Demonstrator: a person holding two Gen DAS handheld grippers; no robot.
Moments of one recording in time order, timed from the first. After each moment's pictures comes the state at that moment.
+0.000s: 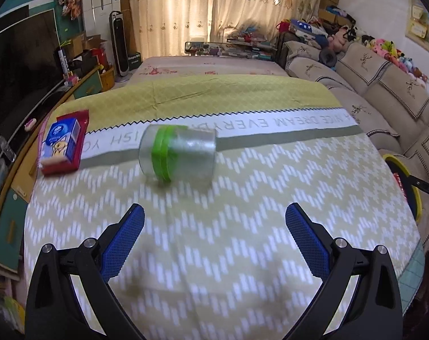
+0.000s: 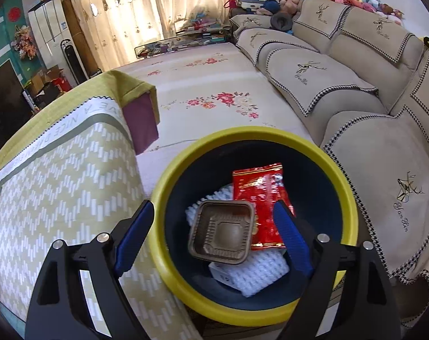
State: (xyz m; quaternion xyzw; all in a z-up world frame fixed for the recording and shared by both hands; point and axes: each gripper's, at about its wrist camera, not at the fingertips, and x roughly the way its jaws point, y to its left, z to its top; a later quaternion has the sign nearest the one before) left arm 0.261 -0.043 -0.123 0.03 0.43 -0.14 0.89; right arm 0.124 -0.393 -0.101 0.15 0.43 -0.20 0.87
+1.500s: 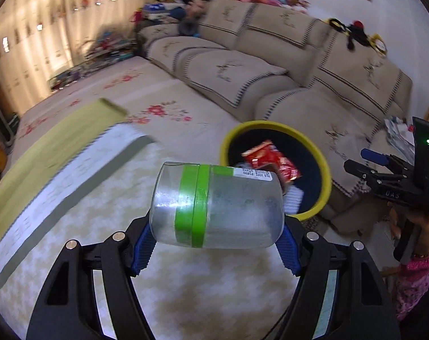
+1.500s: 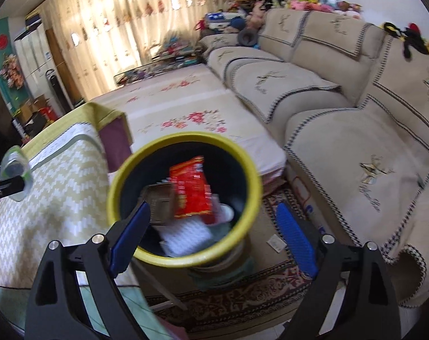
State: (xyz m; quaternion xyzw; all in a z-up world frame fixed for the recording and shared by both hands) left arm 0.194 -0.380 -0.082 0.17 0.41 -0.44 0.78; right arm -0.007 -0.438 -0.067 0.17 0.37 -0.26 0.87
